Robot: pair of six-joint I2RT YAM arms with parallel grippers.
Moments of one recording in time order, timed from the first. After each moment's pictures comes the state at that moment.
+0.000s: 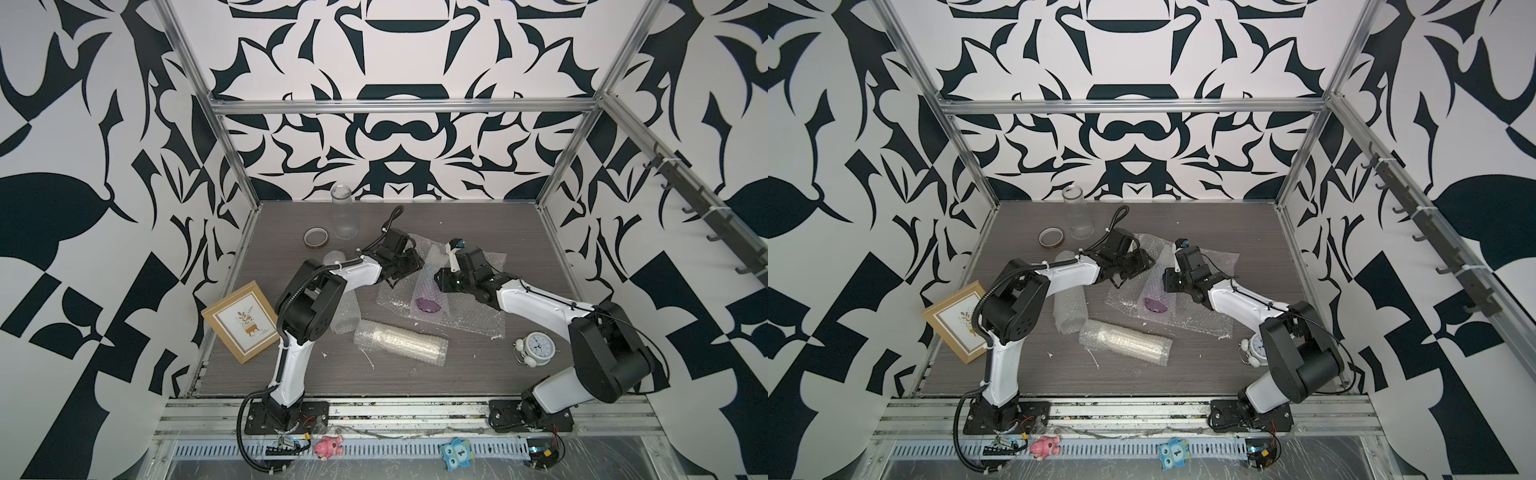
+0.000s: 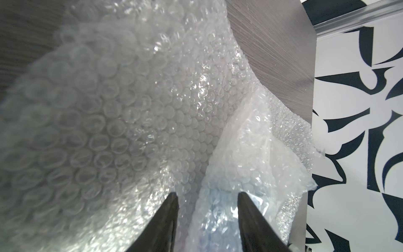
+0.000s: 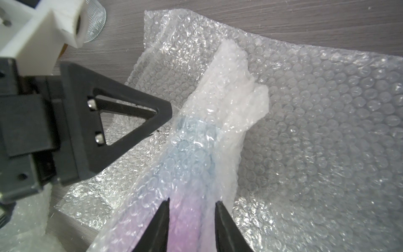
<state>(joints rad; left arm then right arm) -0.66 2.07 1.37 -0.03 0.24 -0.95 0.48 1.52 0.85 -0.13 -0.07 0.42</state>
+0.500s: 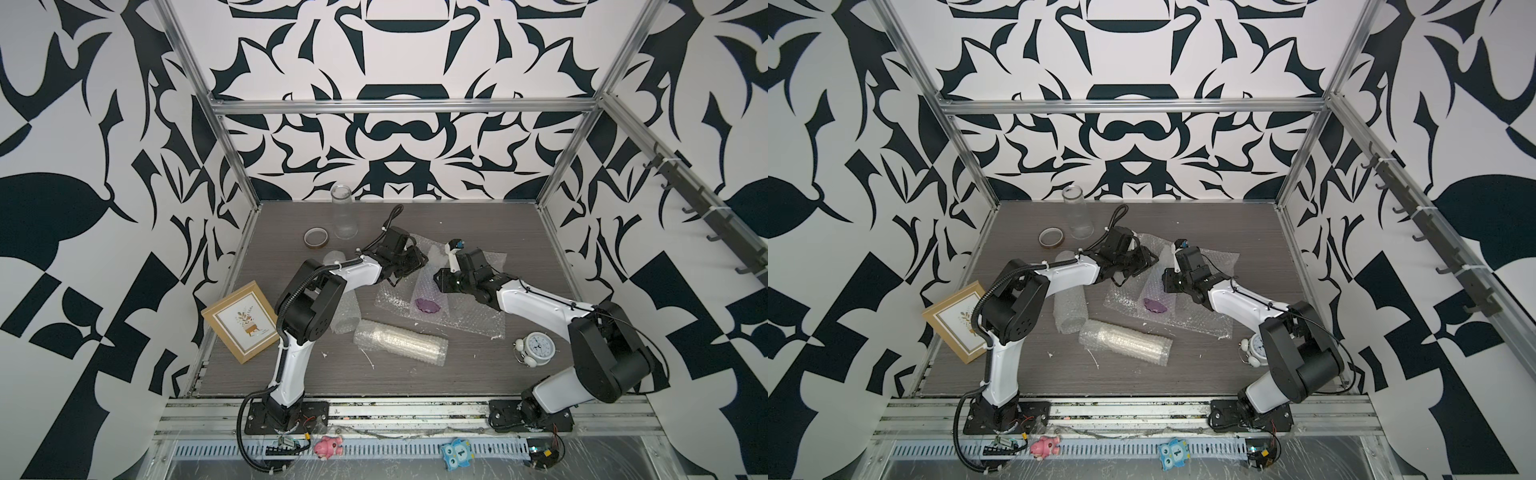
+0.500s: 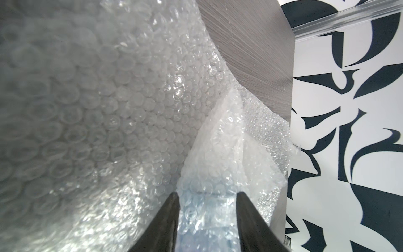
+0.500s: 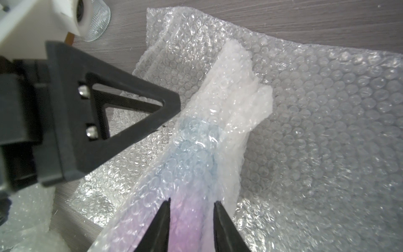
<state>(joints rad) -0.66 2.08 1.38 0.03 0.31 -1.00 0.48 1.52 0.85 -0.12 -0.09 0.42</state>
